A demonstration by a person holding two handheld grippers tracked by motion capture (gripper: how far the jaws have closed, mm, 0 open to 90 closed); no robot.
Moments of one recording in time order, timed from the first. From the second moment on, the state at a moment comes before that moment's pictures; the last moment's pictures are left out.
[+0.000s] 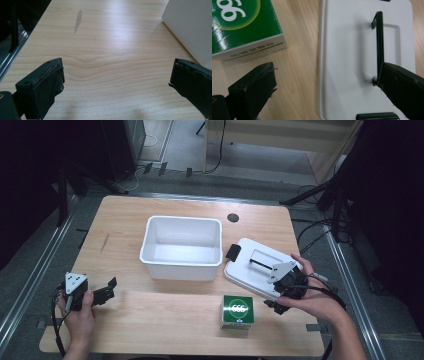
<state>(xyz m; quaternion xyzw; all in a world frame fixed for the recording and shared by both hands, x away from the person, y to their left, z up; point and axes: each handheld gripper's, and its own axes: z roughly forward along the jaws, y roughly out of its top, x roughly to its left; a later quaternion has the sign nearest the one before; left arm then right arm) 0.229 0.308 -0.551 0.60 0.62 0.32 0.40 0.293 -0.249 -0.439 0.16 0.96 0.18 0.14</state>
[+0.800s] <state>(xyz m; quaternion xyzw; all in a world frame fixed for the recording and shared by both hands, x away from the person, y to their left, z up) 0.230 0.308 -0.551 0.60 0.62 0.32 0.40 0.269 -0.209 -0.450 0.09 0.98 0.18 0.10</state>
